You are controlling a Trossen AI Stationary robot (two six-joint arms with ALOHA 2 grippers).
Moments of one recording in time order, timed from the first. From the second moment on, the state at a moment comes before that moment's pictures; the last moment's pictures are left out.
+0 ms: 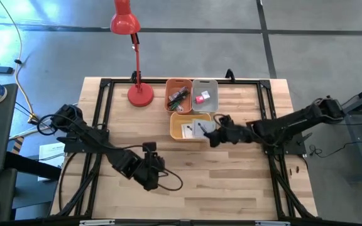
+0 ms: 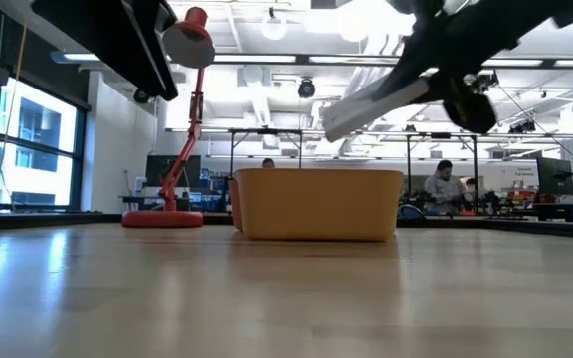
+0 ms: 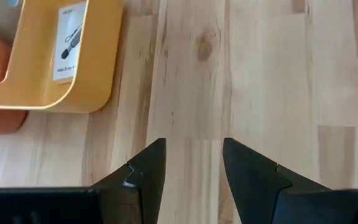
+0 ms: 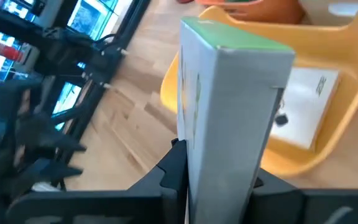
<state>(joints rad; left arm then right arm) -0.46 1.65 1.20 -0.76 -0.53 -0.47 0.22 1.22 0.67 -0.04 0.40 1.20</state>
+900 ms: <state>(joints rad) -0.53 1.65 1.20 -0.76 -0.62 -0.64 -0.04 1.47 0.67 0.19 0.08 1.15</state>
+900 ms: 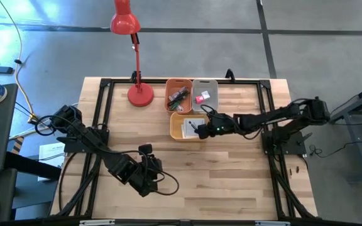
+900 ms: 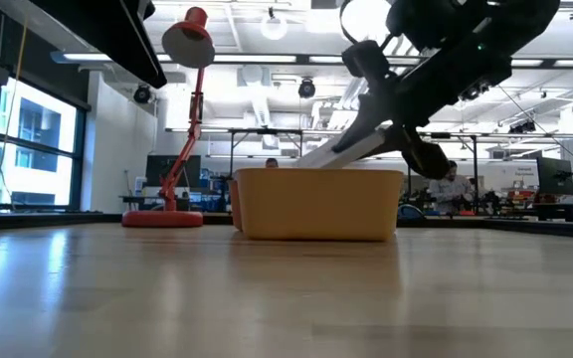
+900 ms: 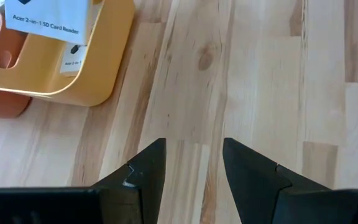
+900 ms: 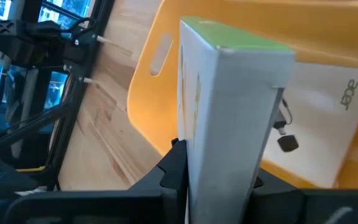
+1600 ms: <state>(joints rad) -0.53 1.65 1.20 -0.77 -0.66 -0.63 -0.08 1.48 0.67 0.23 0.07 1.15</state>
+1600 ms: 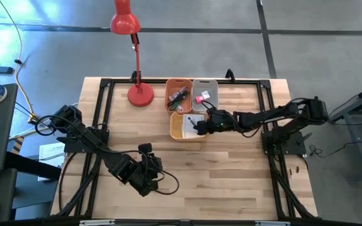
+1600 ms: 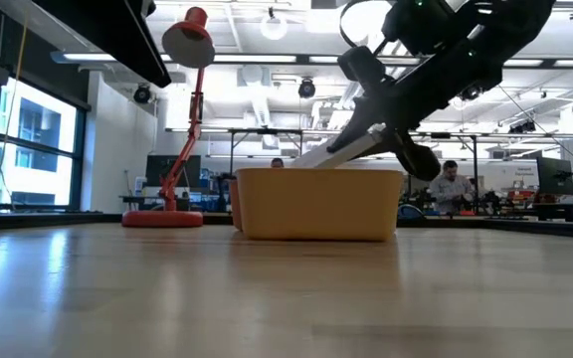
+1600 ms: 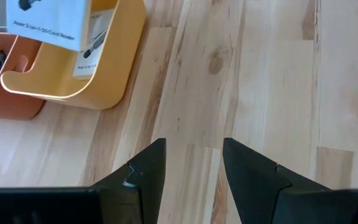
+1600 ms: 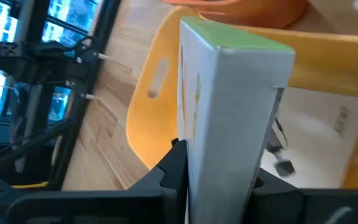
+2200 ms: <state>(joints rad) -0.53 1.65 1.20 -0.79 -0.66 -0.64 -0.09 1.55 0.67 0.29 0.05 1.17</state>
